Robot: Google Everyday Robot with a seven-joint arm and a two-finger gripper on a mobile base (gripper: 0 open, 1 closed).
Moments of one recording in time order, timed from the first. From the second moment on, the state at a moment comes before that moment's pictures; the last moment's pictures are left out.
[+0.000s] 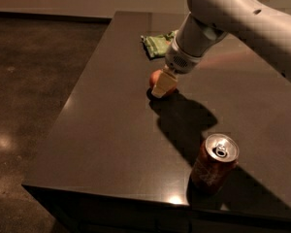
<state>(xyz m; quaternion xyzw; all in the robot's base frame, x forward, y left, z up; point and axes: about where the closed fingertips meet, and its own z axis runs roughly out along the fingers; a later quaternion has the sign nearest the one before) 0.606 -0.062 0.857 -0.54 0.81 0.08 0.20</state>
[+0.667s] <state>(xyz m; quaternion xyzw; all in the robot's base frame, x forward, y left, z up) 0.597 -0.087 0.879 -0.56 0.80 0.09 0.21</state>
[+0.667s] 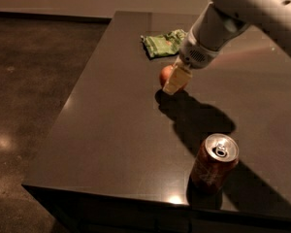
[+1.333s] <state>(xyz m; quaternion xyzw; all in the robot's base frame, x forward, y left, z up) 0.567 -0.141 0.906 -0.60 0.77 0.11 0.22</state>
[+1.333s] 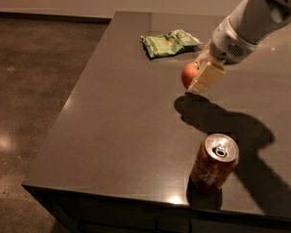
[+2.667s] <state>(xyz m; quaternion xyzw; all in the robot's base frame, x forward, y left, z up) 0.438 -0.183 0.903 -0.71 0.65 0.15 0.20</state>
